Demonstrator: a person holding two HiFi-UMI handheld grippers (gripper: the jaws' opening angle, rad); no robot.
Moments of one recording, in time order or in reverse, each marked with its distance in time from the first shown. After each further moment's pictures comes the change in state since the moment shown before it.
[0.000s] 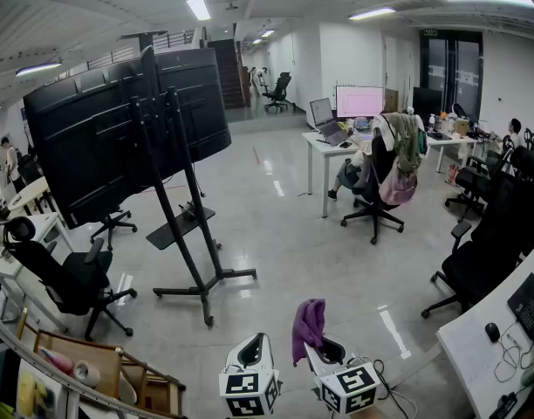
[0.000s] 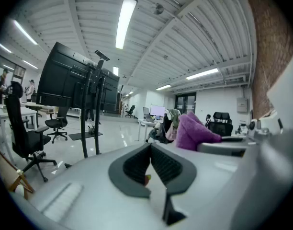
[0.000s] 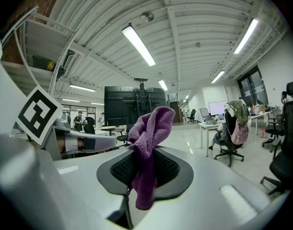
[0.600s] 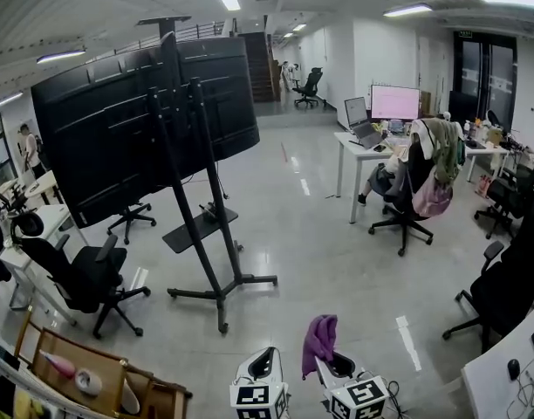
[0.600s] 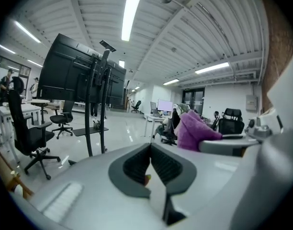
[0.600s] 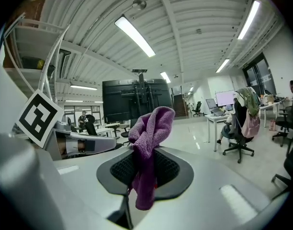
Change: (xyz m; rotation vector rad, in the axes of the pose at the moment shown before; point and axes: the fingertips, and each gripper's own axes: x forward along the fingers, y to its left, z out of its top) left arm 0.097 0.053 -0.015 -0.022 0.062 0.037; right arm 0.106 -0.044 -0.022 0.015 0.057 0.047
